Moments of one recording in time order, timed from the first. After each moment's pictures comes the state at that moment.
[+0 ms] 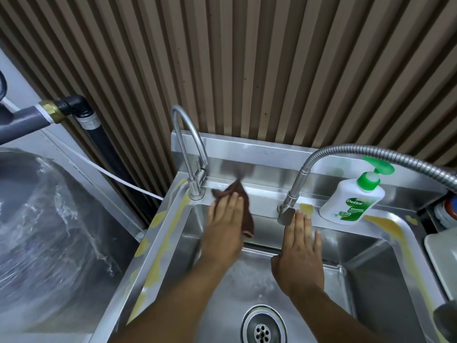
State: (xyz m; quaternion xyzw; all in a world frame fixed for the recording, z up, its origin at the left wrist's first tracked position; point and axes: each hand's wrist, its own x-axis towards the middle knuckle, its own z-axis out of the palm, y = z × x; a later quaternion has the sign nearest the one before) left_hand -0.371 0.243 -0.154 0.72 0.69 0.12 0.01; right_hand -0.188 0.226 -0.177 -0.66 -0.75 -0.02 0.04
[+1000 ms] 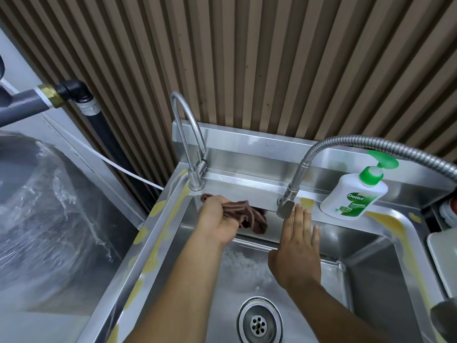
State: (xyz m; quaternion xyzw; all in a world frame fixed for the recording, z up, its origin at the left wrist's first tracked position) left_hand -0.365 0.264 -0.109 -0.07 0.49 0.59 0.63; right_hand -0.188 0.224 -0.173 -0.67 -0.74 -0.01 0.01
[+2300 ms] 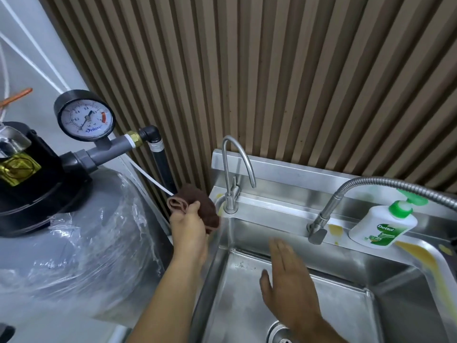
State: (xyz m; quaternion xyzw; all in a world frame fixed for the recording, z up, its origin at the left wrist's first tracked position) left_hand -0.458 0.209 -0.030 0.05 0.58 0.72 0.38; right_hand -0.255 0.184 -0.128 -0.53 -0.83 0.05 0.15
